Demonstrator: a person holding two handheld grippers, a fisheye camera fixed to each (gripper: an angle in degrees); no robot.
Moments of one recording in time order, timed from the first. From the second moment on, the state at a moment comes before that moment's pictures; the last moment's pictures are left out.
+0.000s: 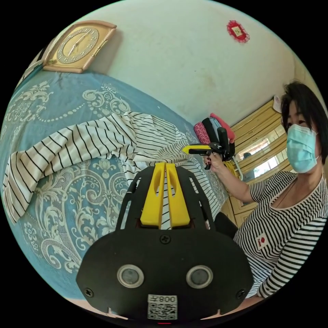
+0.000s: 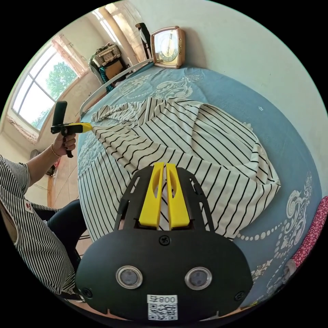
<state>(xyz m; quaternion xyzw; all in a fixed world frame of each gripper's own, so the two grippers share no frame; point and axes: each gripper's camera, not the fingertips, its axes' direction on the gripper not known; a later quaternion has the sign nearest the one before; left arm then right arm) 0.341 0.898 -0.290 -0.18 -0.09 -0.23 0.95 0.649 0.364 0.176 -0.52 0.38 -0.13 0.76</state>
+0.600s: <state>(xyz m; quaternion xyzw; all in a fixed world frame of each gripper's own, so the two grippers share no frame) 0.351 0.935 -0.161 -0.22 -0.08 -0.18 0.96 0.581 0.373 0.052 -0.41 0.51 -0.07 0.75</state>
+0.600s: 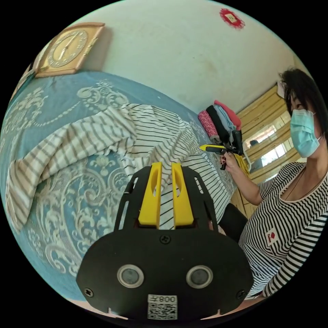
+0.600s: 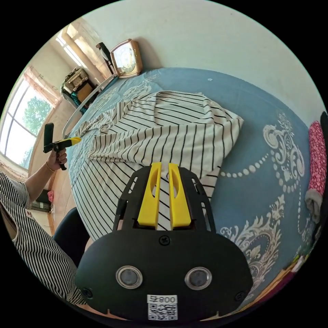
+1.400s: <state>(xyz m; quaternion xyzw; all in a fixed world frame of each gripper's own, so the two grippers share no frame) 0.380 0.874 0.416 -0.41 -0.03 0.03 0.91 0.516 0.413 -0.016 -0.34 0.60 -0.15 0.71</state>
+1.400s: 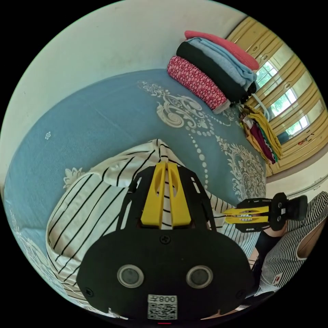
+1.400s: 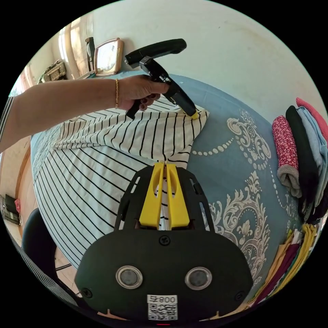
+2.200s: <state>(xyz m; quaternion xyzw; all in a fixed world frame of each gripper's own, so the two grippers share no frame) 0.425 0.850 0.505 -0.39 0.00 0.05 0.92 0.499 0.364 -0.190 -0.23 0.55 0.04 0.80</state>
